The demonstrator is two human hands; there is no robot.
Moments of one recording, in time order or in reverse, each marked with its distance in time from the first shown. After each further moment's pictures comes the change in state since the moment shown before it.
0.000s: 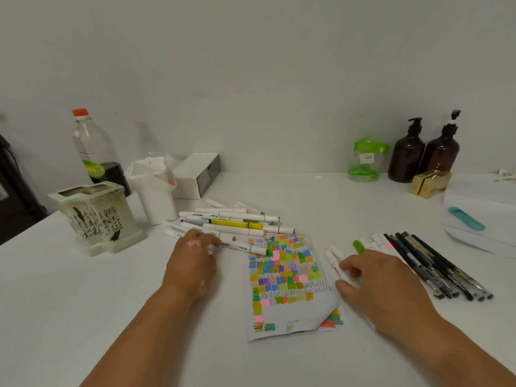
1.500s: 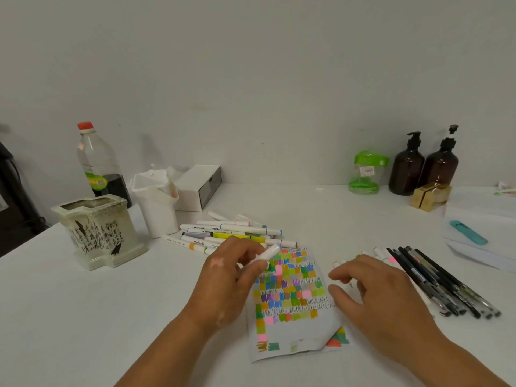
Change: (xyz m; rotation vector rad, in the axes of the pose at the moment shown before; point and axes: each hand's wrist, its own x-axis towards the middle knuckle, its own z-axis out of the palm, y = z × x) left_hand -0.026 0.049 -0.009 -0.453 -0.021 0.252; right_hand -0.013 -0.026 -0.020 0.281 0.069 -0.111
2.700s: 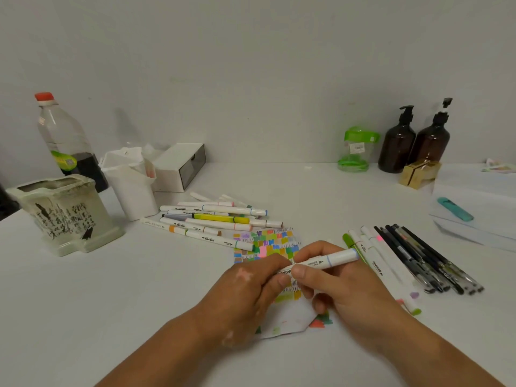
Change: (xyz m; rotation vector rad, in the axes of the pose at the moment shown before) left_hand -0.019 0.032 0.028 -0.010 -0.419 0.191; right_hand 0.006 -0.013 0.017 1.056 -0.313 0.264
